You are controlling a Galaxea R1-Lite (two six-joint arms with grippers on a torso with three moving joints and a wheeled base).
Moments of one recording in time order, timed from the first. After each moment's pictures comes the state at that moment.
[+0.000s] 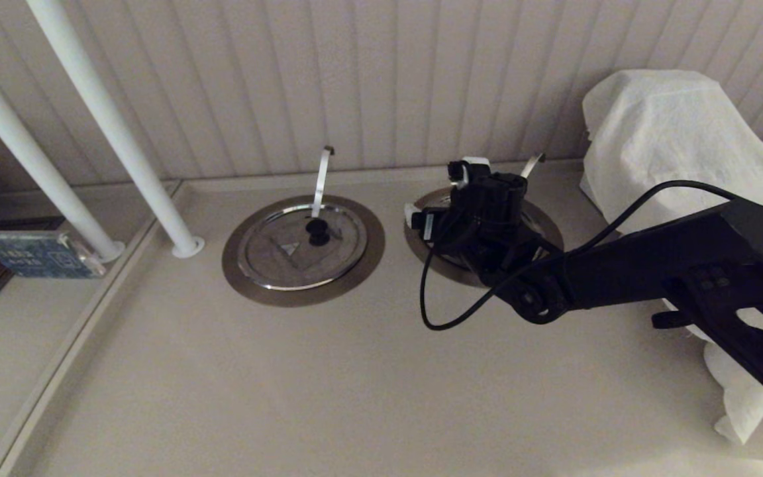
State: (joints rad) left arm 0.00 0.00 -0.04 0.10 -0.02 0.05; right arm 0.54 2.24 -1.48 -0.75 -0.31 0.12
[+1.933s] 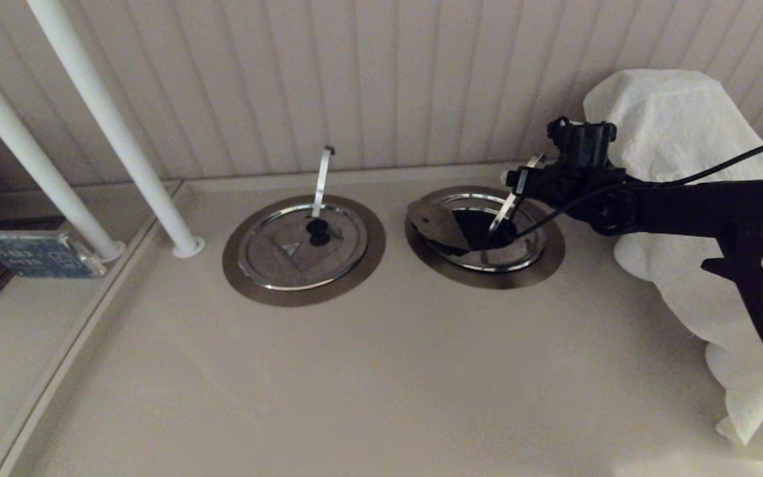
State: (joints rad) left arm 0.00 0.00 -0.04 0.10 -0.02 0.06; right arm 0.16 2.33 -1.95 -0.22 -0.22 0.20
